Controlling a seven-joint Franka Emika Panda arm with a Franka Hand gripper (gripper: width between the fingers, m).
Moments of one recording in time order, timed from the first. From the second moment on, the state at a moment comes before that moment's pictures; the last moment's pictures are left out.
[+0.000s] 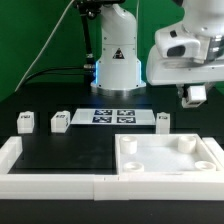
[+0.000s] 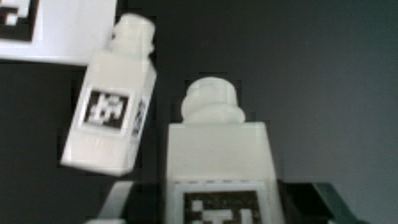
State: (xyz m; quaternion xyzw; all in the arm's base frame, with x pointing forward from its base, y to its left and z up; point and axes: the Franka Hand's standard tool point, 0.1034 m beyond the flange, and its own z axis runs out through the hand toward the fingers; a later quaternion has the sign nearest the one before) arm 0.426 0.139 0.093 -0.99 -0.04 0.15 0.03
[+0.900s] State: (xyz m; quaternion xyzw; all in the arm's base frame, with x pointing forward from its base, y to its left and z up) arm 0.461 0.115 0.110 -0.99 -0.07 -0.08 0.04
